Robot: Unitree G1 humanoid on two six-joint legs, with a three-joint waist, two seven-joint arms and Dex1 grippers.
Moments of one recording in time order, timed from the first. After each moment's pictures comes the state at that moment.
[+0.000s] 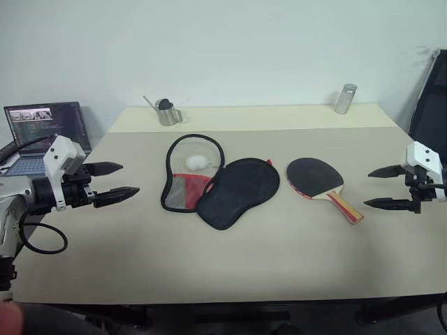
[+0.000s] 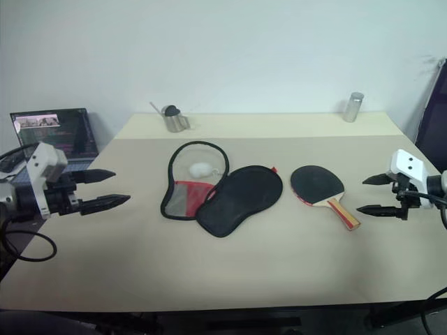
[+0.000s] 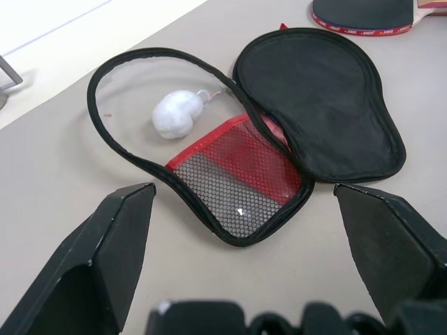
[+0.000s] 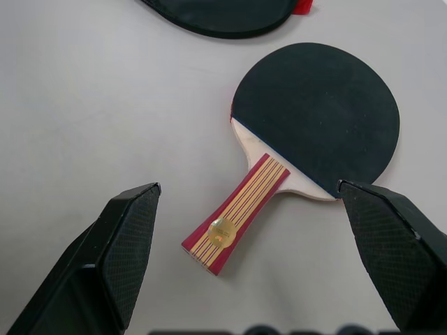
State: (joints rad) left arm -0.44 1.07 0.30 0.23 -0.44 0.41 -1.23; right arm -0.68 -1.09 -0.02 0.46 0.18 0.17 1.46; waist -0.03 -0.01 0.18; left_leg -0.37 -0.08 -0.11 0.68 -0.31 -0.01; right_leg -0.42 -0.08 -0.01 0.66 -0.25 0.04
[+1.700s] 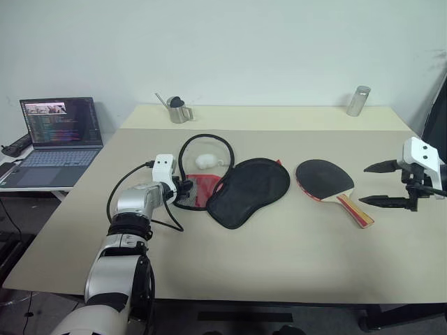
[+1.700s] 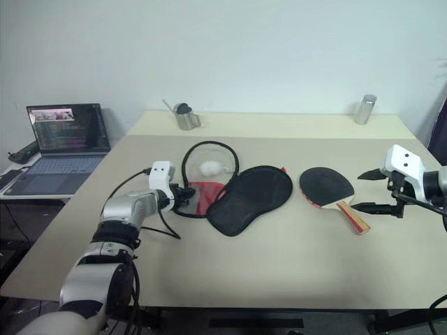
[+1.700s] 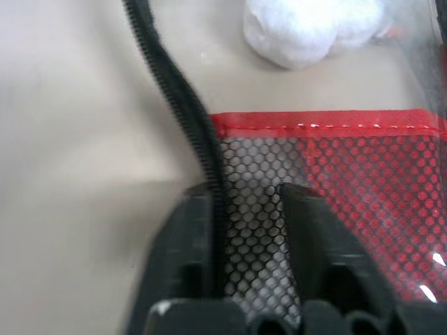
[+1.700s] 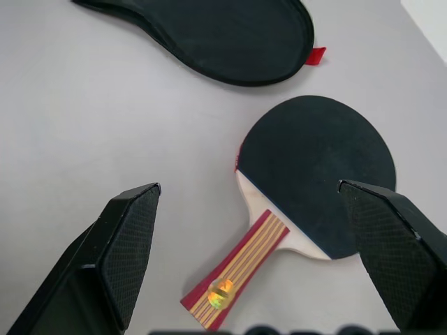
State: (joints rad) left arm -0.90 0.41 0.16 0.74 -0.18 0.68 -0.44; right arm -0.61 -1.12 -0.07 0.24 0.22 0.28 1.38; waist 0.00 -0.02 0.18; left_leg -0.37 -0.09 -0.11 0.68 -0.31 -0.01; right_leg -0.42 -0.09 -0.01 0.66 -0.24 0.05
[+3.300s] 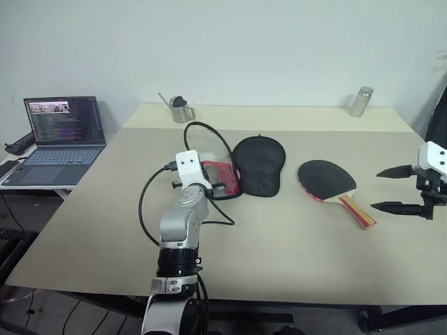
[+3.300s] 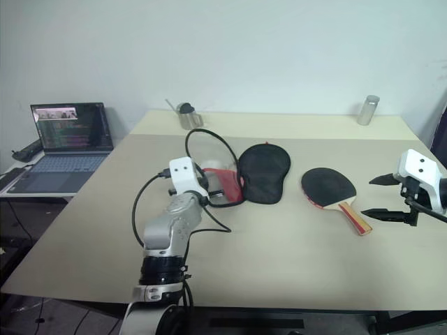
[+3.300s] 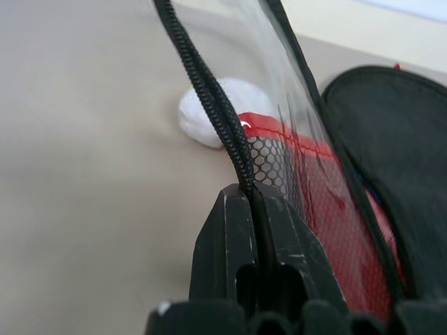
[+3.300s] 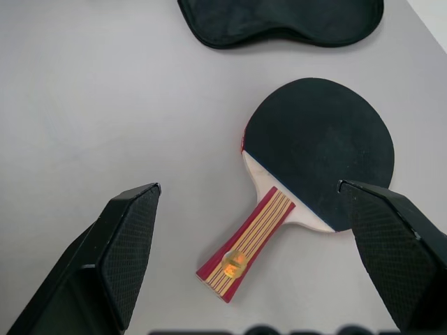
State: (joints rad) left arm -0.68 -0.05 0.18 0.05 -0.16 0.76 0.21; right arm -0.45 -1.19 -0.17 0.12 0.28 0.34 1.36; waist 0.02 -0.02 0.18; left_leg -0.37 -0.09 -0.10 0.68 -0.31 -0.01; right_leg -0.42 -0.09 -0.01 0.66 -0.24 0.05
